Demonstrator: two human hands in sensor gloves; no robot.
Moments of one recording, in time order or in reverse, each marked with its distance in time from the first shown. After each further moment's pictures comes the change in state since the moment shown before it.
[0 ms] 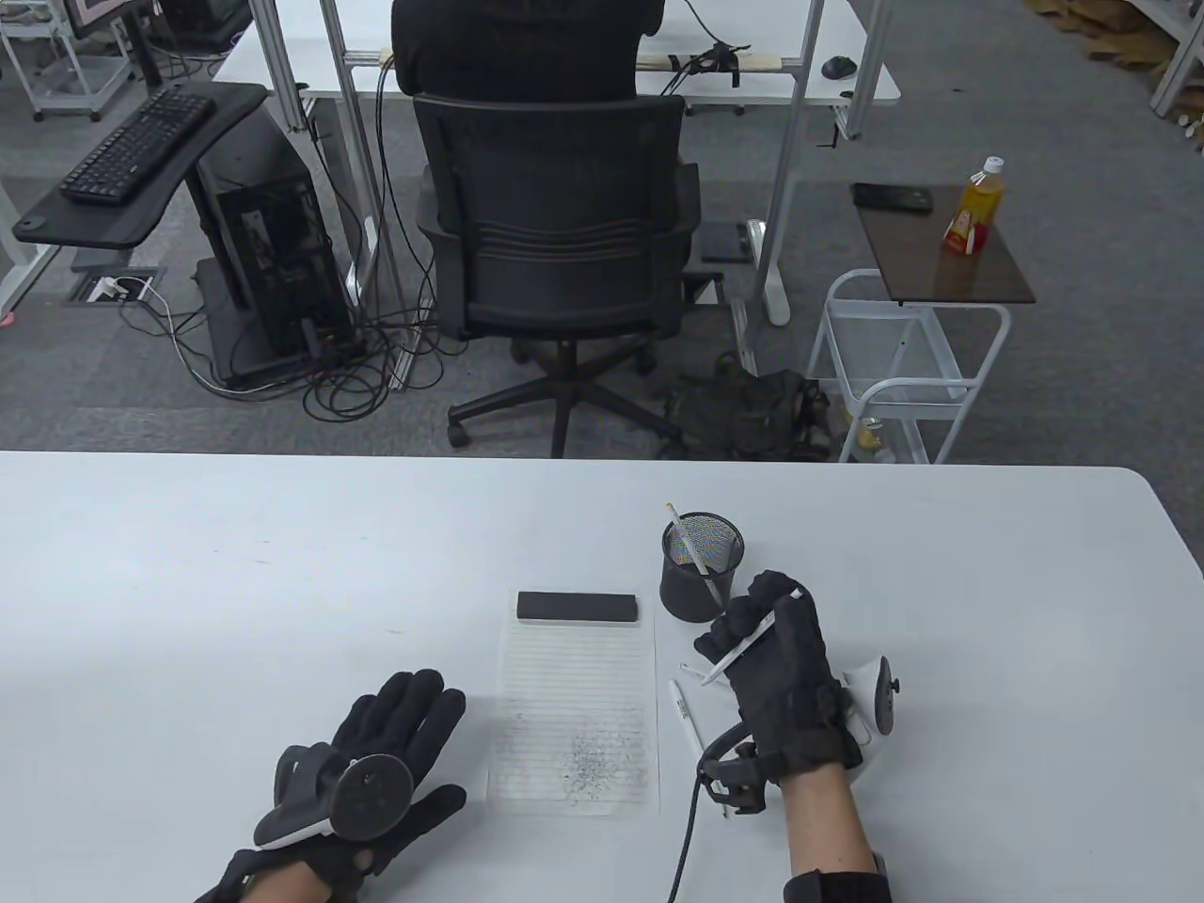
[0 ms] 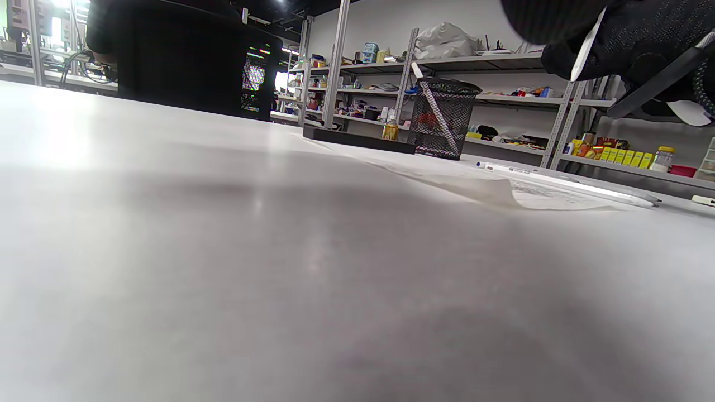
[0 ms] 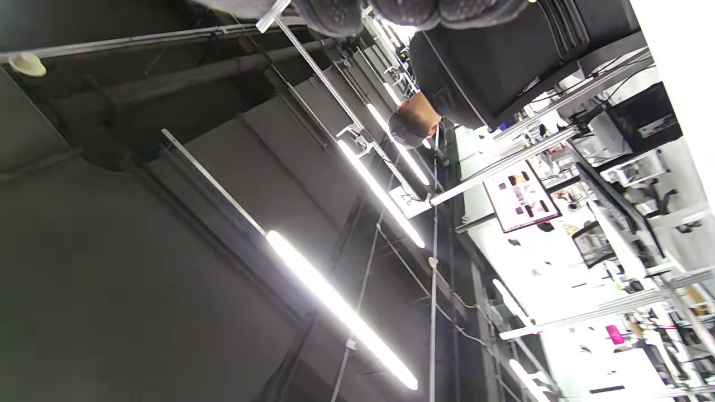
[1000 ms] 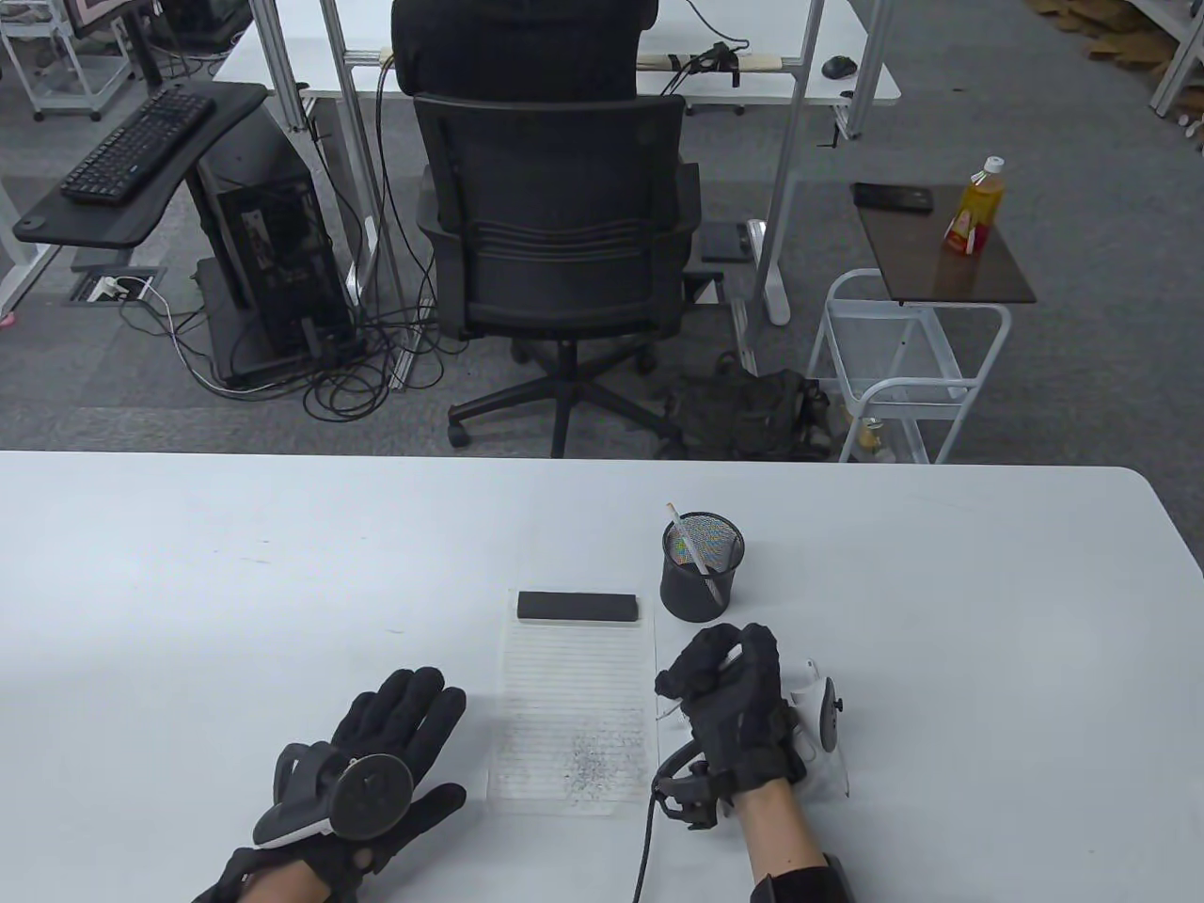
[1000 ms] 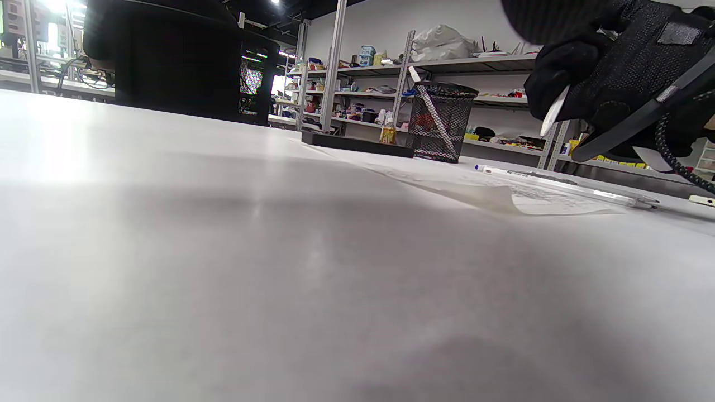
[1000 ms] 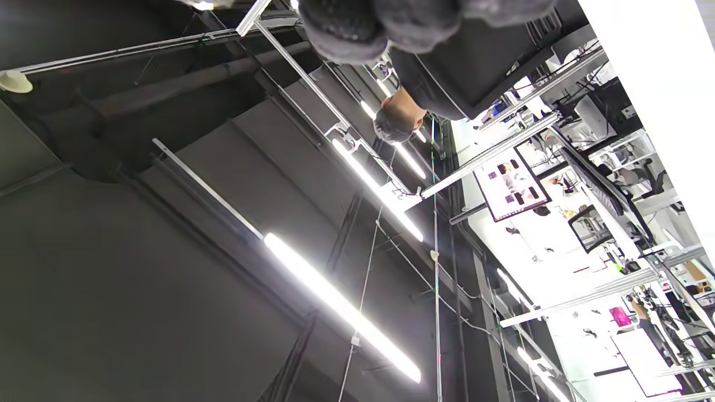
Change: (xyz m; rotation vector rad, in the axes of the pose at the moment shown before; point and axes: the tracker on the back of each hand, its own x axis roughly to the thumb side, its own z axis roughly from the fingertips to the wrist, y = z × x) left_hand -0.001 0.001 0.000 0.008 -0.008 -0.007; right_hand -0.059 0.003 0.006 0.004 0.041 -0.022
